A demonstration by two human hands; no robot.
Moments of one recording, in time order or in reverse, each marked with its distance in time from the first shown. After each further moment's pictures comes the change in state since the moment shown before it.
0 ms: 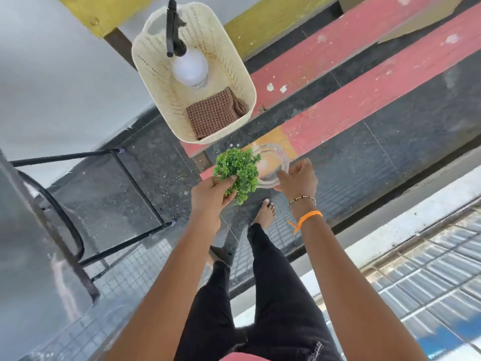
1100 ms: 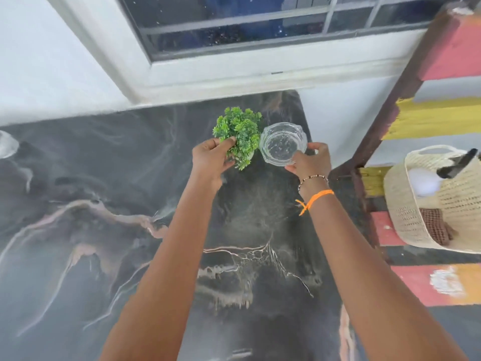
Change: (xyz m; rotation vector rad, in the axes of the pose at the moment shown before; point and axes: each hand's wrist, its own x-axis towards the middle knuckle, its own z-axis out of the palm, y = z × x) left_hand 0.103 0.179 -0.555 -0.455 0.147 0.433; right_hand -0.297 -0.287 0.441 0.336 -0.196 -0.413
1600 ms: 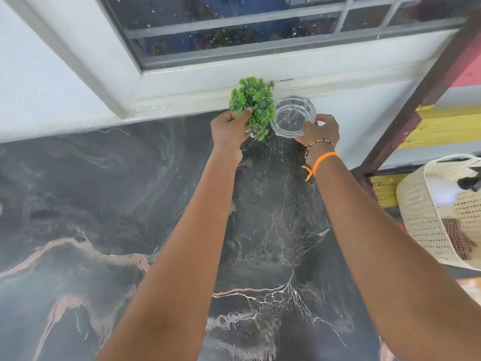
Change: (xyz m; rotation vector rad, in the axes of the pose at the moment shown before) left_hand 0.098 0.031 0.050 -0.045 0.008 0.058; right_hand 0.092 -0.035 0.068 -0.130 0.117 0.005
